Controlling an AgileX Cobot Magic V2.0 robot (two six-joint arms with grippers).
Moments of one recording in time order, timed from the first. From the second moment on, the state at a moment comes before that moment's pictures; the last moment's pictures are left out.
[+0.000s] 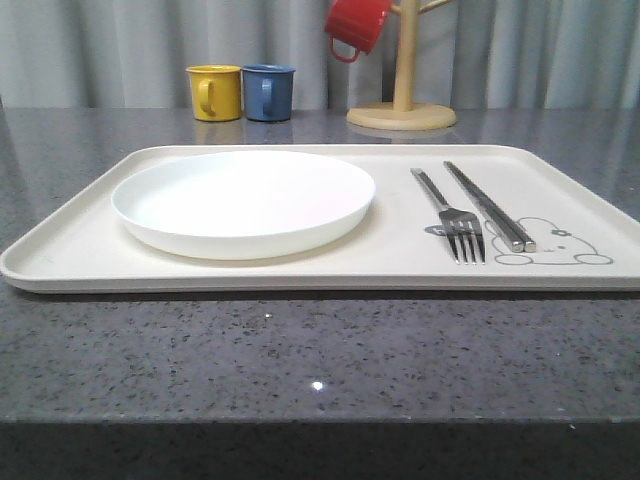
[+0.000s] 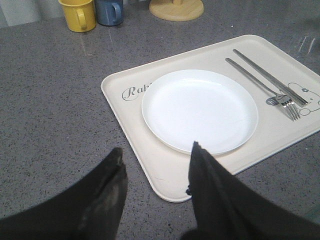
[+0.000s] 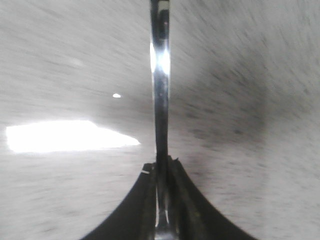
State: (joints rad) left arm -0.29 0.54 -0.80 -0.25 0.80 0.25; right arm -0.20 1.66 -1.54 0.08 1.23 -0.11
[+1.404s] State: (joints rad) left arm -0.29 0.54 -0.80 -0.25 0.80 0.25; right arm 0.30 1.82 -1.55 0.03 1.23 0.31
